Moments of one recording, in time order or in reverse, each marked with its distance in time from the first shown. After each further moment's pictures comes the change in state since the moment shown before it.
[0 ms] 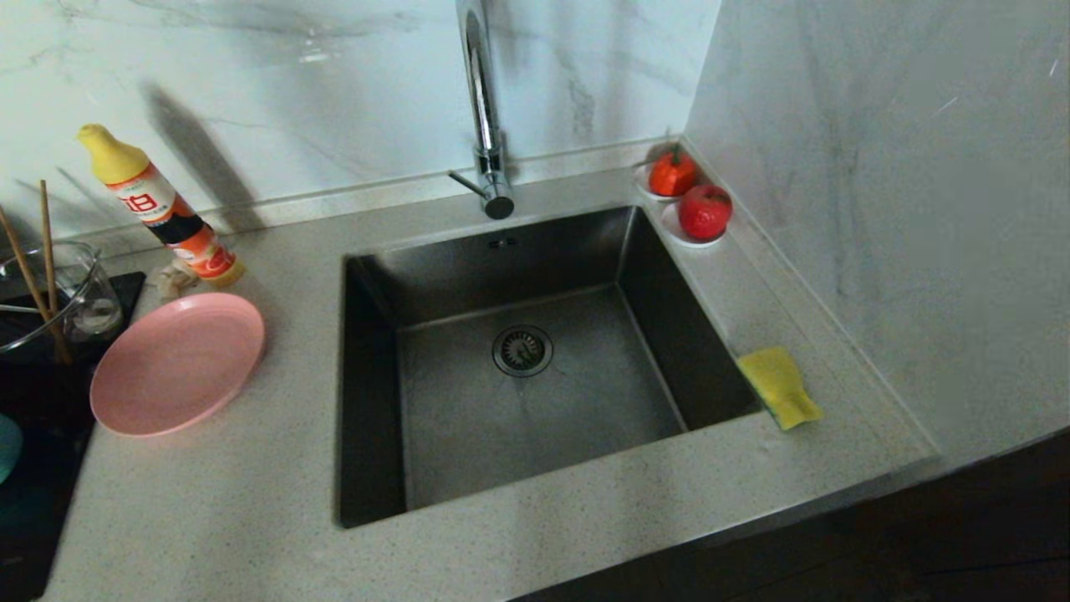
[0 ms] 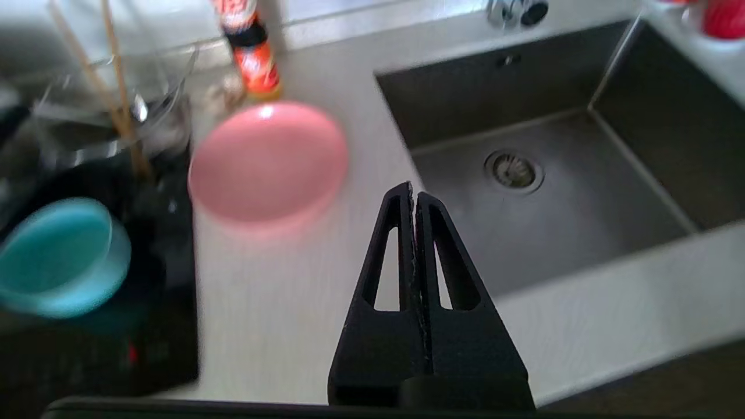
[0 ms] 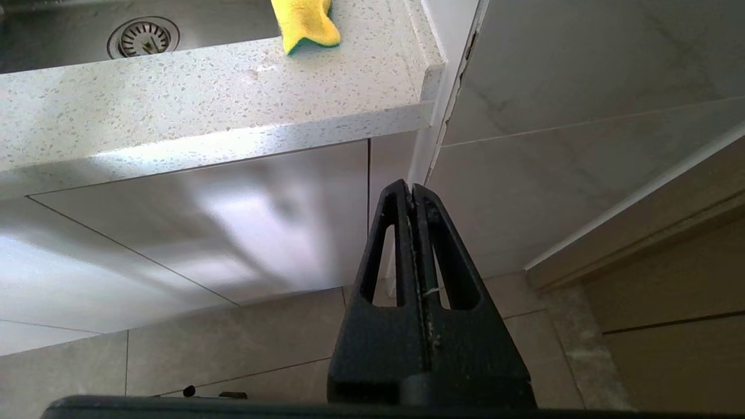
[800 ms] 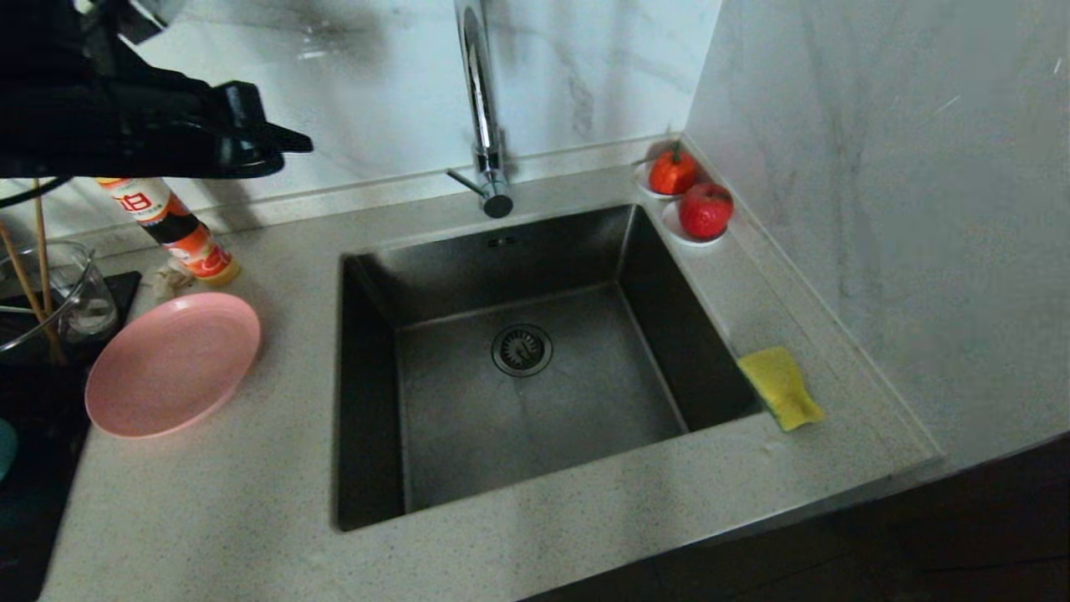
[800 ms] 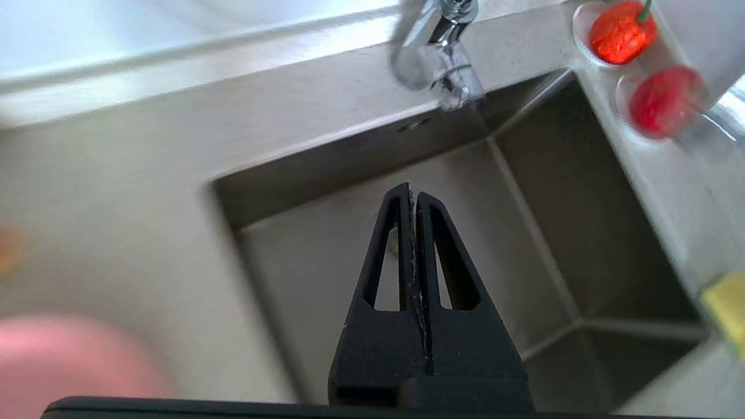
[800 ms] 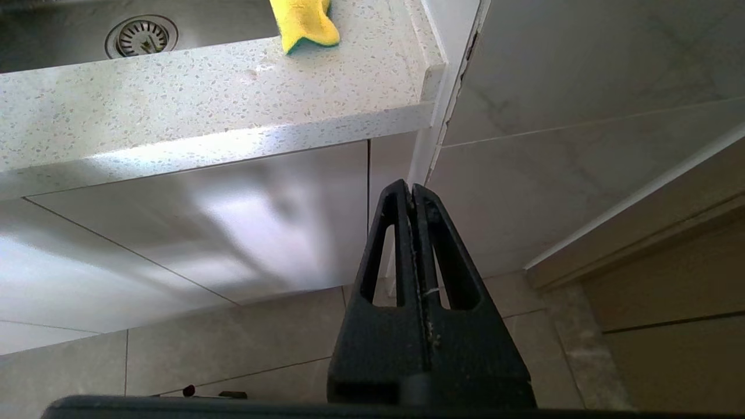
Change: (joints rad) left arm -0.073 1.378 -1.192 0.095 -0.237 -0.196; right arm 0.000 0.000 0.000 0.000 0.000 0.000
